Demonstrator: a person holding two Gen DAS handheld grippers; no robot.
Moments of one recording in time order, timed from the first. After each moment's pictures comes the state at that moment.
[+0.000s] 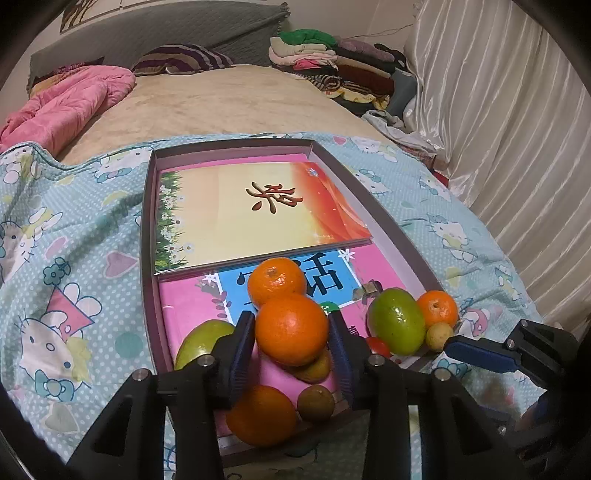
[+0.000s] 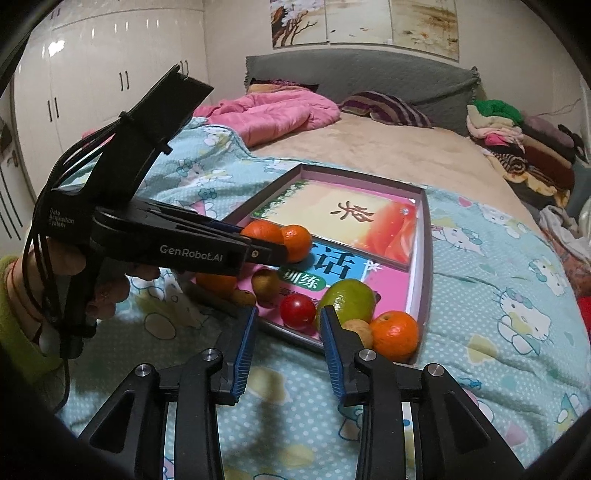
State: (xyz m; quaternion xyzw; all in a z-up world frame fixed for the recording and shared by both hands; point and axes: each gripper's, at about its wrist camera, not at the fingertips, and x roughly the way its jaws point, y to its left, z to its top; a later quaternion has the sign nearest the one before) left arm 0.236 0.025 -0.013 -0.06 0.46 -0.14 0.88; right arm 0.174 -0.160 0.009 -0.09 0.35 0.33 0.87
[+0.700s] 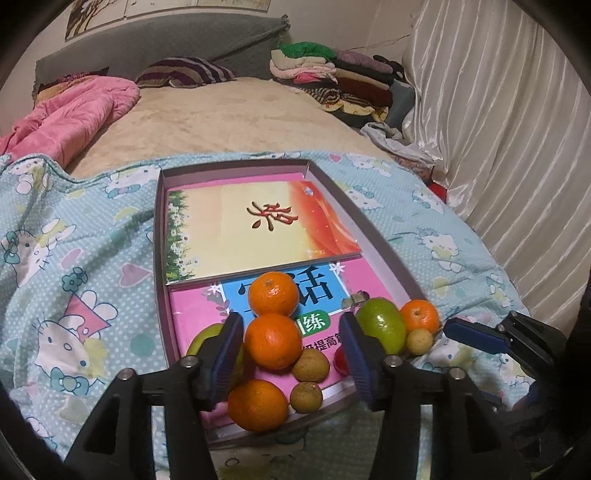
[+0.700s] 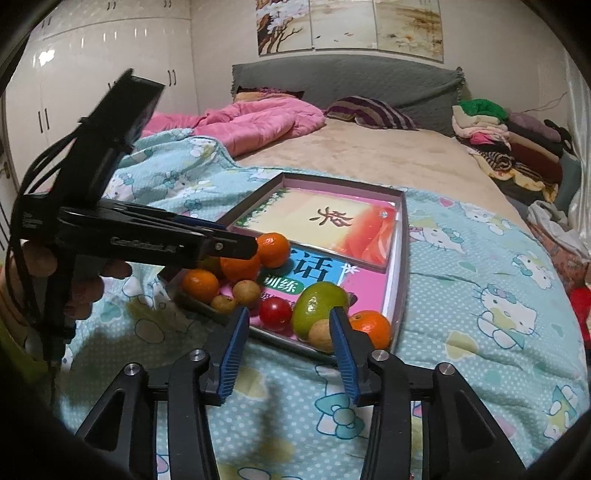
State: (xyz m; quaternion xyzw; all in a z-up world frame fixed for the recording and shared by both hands) left arm 0.220 0.026 0.012 -0.06 0.43 -0.13 0.89; right arm 0.172 -0.178 0.016 -0.07 0.34 0.31 0.88
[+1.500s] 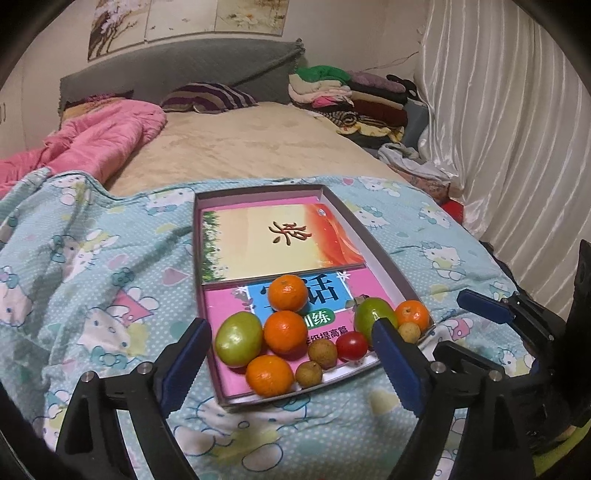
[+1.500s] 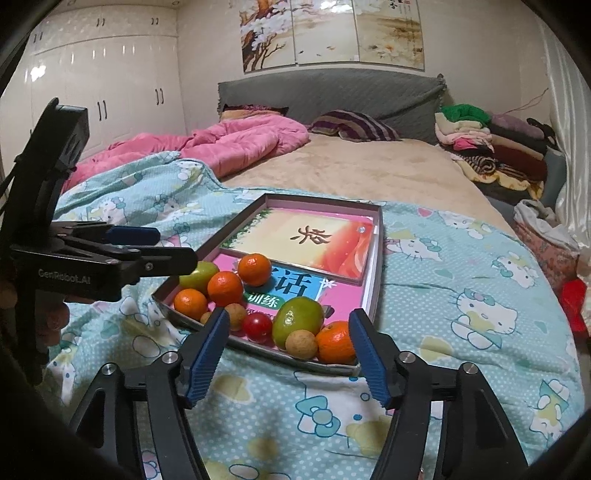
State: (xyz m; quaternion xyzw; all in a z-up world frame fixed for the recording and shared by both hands) left arm 0.176 0.026 0.042 -0.04 0.39 -0.07 0.92; right arm 0.168 -0.194 0.031 -0.05 0.32 0.29 0.90
